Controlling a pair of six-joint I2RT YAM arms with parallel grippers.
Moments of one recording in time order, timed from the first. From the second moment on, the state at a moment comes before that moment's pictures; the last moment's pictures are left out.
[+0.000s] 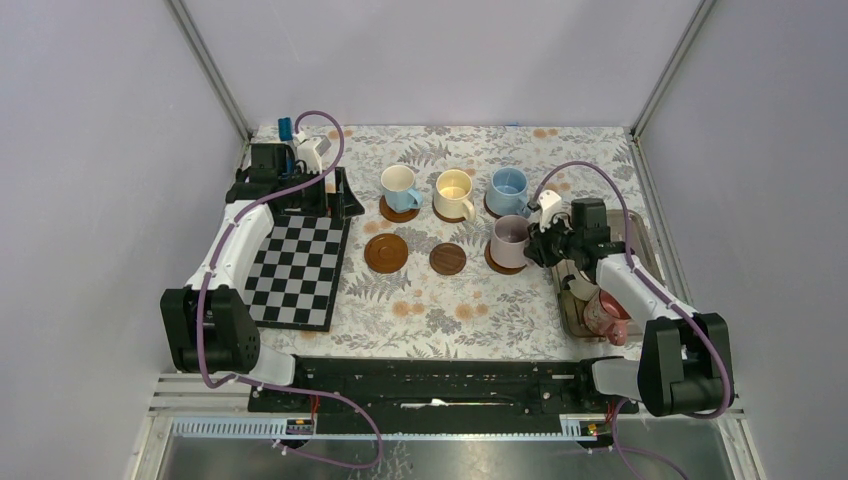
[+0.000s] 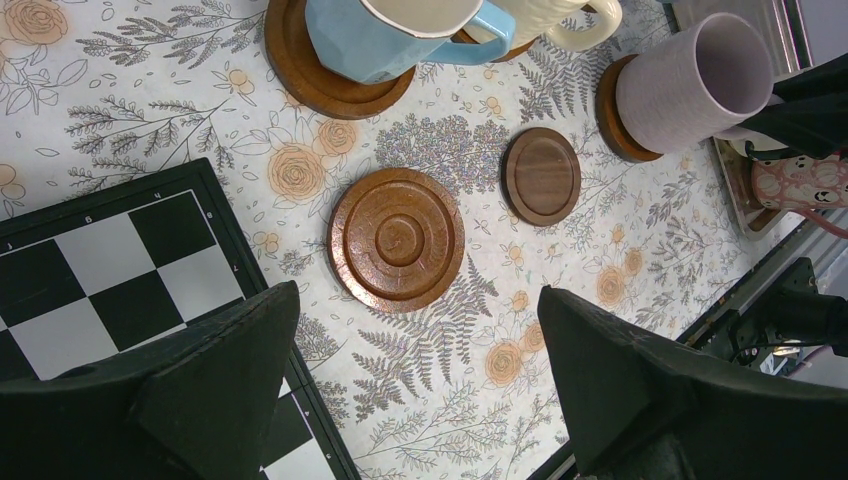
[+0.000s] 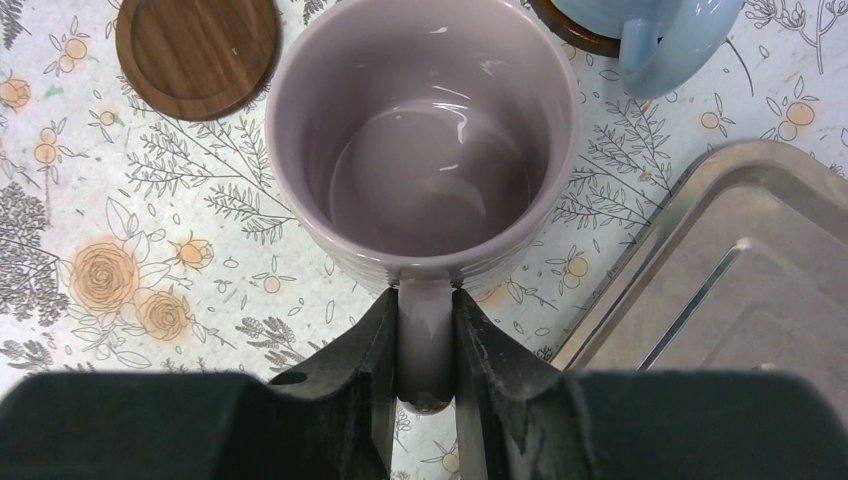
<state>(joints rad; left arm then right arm) 0.01 1.45 1.22 -0.58 0.66 0.01 0.12 1.27 0.70 -0.24 -0.47 -0.34</state>
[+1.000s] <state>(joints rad) 0.01 1.45 1.22 -0.58 0.66 0.01 0.12 1.24 0.61 -0.20 -0.50 -0.42</state>
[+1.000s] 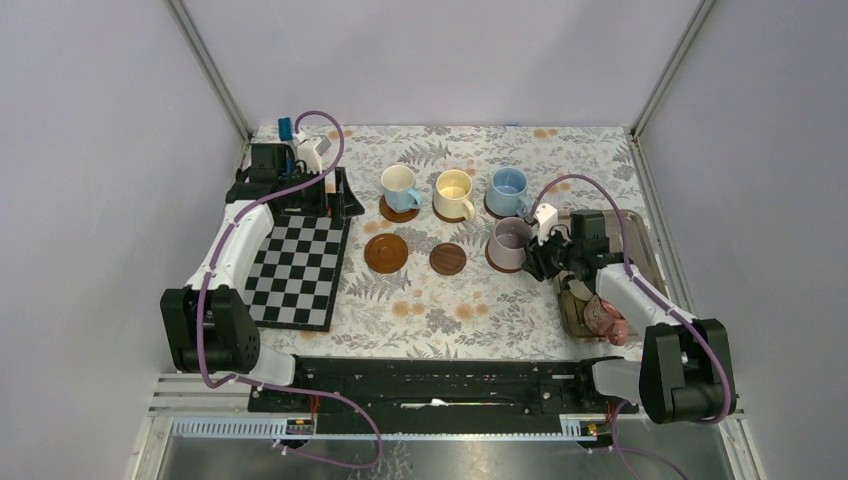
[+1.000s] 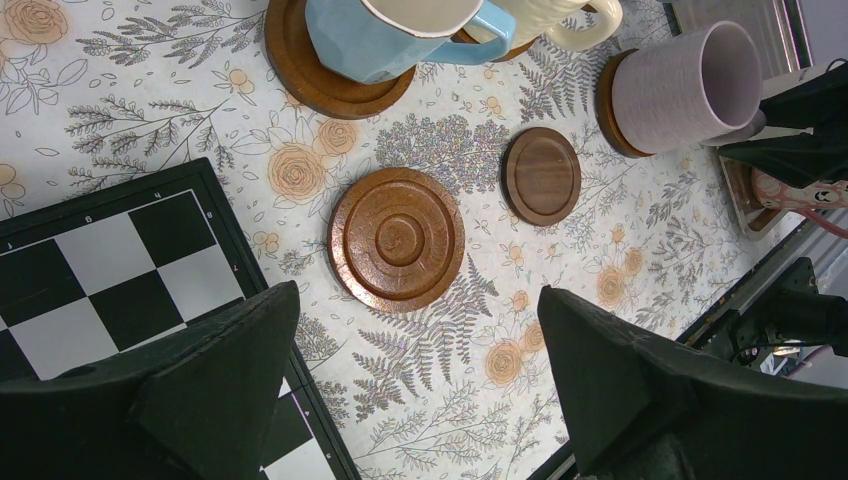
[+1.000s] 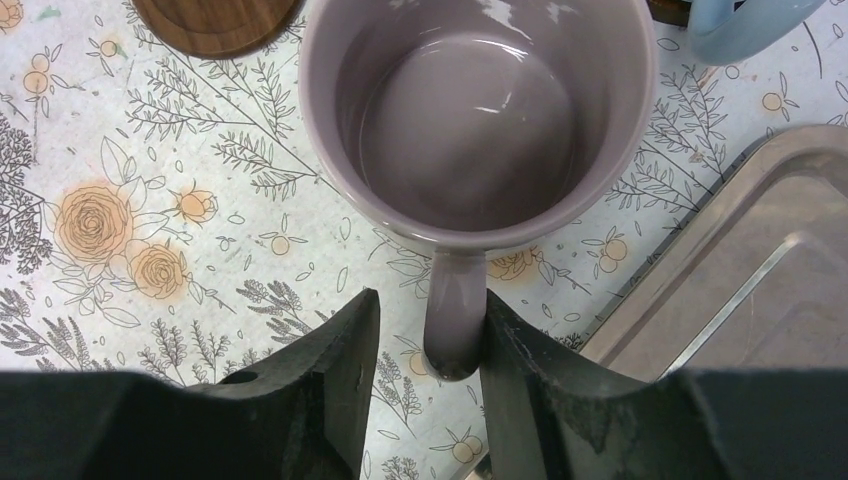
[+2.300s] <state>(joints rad) 0.01 1.44 1.21 -0.58 0.66 0.01 0.12 1.26 1.04 -0.72 -0.40 -0.40</state>
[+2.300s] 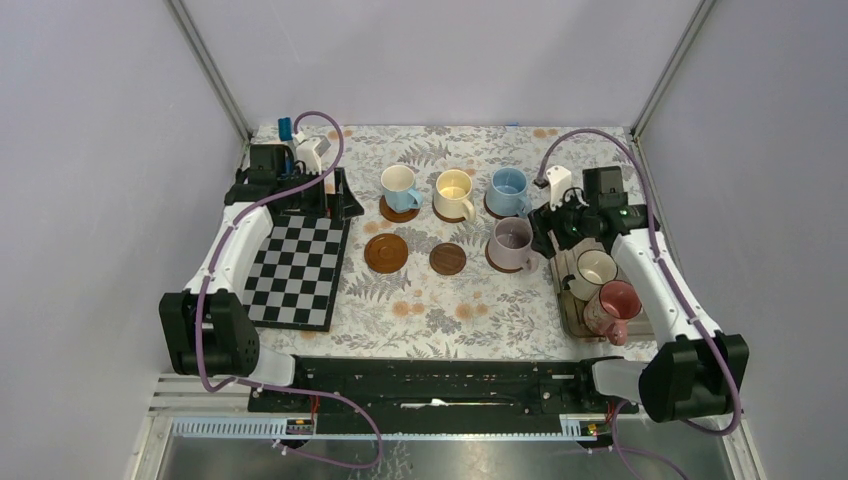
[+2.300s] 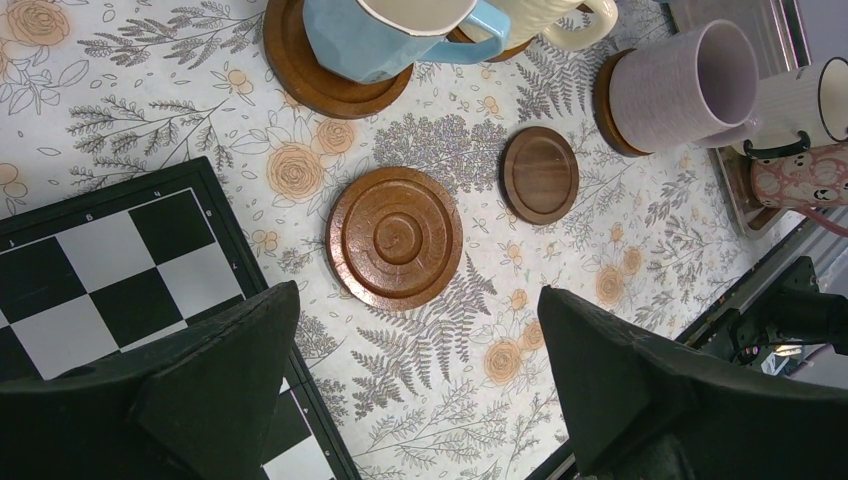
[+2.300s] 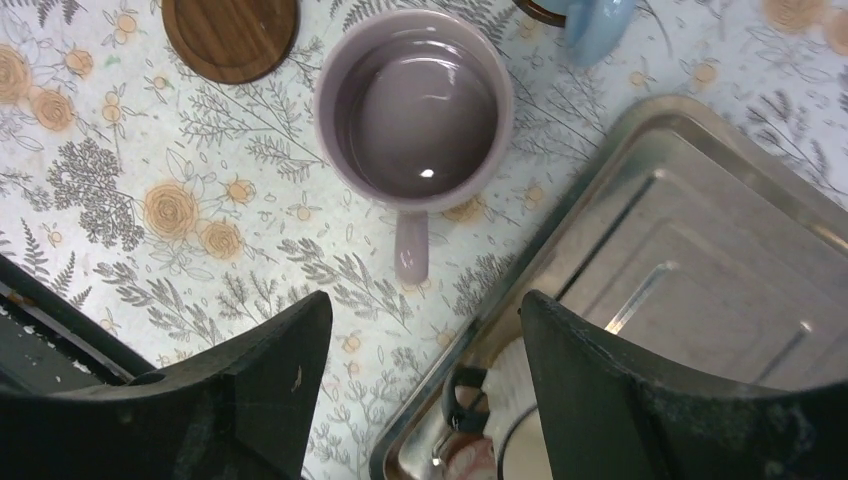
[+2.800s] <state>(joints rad) 0.01 1.42 1.20 -0.58 0.68 0.01 -0.01 1.18 1.08 -1.09 -0.19 -0.54</state>
